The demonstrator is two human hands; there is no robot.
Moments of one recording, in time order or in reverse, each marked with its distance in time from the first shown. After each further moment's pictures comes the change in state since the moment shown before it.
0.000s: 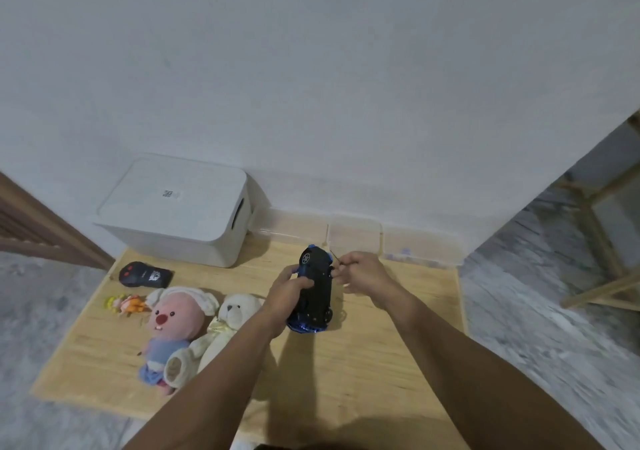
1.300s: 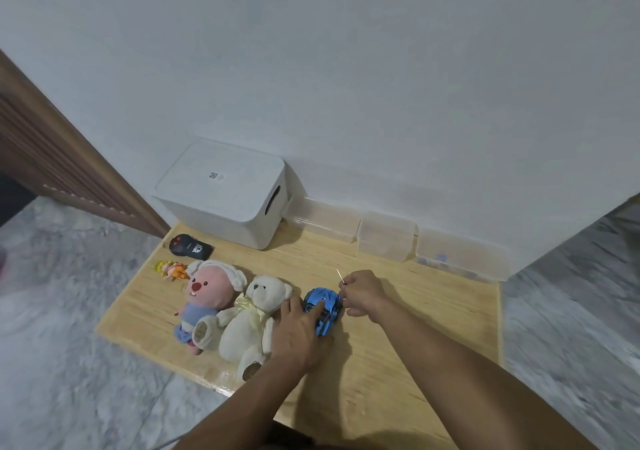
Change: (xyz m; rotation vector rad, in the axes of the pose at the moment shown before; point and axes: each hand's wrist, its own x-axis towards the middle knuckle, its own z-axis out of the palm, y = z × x) left_hand -0.032 -0.084 0.013 1.291 0.352 0.255; right_hand 0.013 0.029 0.040 -0.206 -0.112 0.119
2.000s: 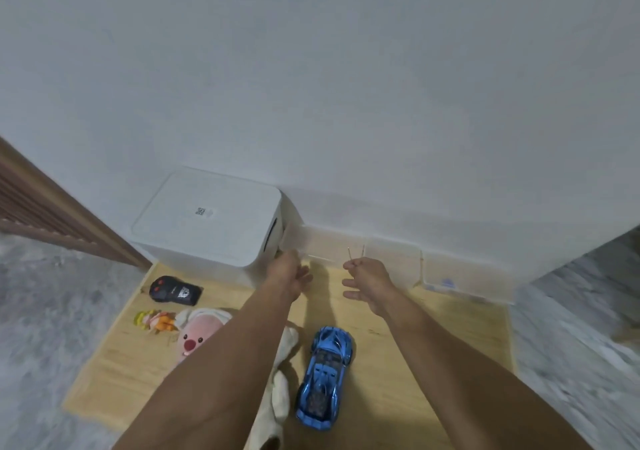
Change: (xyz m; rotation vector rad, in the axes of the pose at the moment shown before) left_hand 0.180 -0.022 -0.086 -1.696 -0.156 -0.689; right_hand 0.035 -0.073 -0.013 0.457 0.077 -0.004
